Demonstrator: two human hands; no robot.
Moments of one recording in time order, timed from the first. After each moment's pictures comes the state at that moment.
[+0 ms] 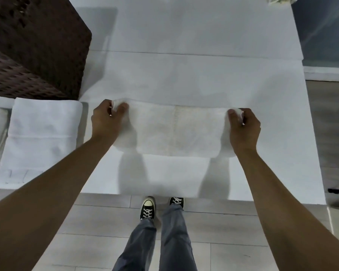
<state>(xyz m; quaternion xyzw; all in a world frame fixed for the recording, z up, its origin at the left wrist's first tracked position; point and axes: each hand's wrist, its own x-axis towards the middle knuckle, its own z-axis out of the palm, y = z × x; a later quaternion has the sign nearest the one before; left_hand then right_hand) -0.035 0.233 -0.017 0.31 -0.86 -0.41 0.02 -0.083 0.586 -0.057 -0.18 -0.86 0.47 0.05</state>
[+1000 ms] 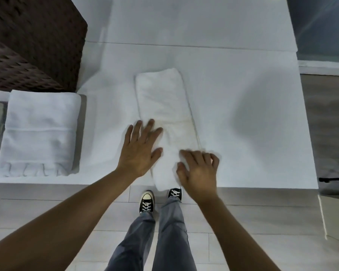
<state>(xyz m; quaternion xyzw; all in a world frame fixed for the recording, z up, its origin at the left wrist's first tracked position) 0.041 0.288 -0.088 -0.09 -0.99 -0.05 -0.08 0.072 0.512 -0.084 0.13 -0.98 0.16 0.04</state>
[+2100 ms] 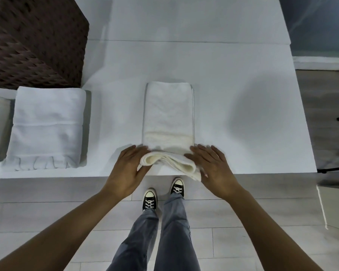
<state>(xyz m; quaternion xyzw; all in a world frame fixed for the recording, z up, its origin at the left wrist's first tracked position) 0.129 0.258 -0.050 -0.08 -0.94 -0.34 -0.02 0.095 0.564 -0.085 0.29 -0.93 0.21 -0.07</state>
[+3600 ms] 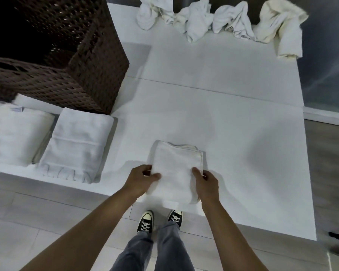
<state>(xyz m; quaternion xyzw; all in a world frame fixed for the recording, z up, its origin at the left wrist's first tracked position) 0.068 0.281 -0.022 0.36 -0.70 -0.57 -0.20 0.021 0.492 -0.032 -0.29 -0.75 0.55 -0.24</state>
